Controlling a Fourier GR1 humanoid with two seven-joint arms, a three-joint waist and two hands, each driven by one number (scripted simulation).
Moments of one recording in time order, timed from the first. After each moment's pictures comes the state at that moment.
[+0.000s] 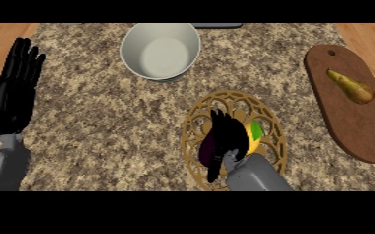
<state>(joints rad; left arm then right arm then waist) -0.22 0.37 0.14 -1.52 0.22 0.09 -0.01 -0.34 -0.01 0.53 -1.35 0.71 0.31 0.96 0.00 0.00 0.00</state>
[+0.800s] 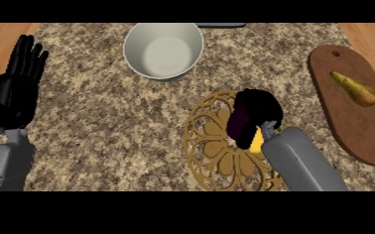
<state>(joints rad) -0.25 0.34 0.17 -1.48 0.18 0.05 -0.03 -0.46 -0.21 0.40 -1.24 0.79 0.32 0.58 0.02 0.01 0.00</state>
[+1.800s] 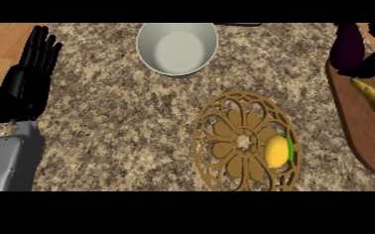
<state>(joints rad) -0.31 0.32 0.14 -1.48 0.18 0.04 -0.03 -0.87 -0.75 0.11 -0.69 0.72 0.20 -0.42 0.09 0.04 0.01</state>
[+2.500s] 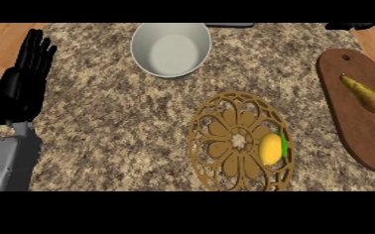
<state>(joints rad) -0.30 0.33 0.16 -1.45 0.17 0.04 -0.04 -1.24 -0.67 -0.03 -0.44 0.57 0.38 -0.64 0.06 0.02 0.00</state>
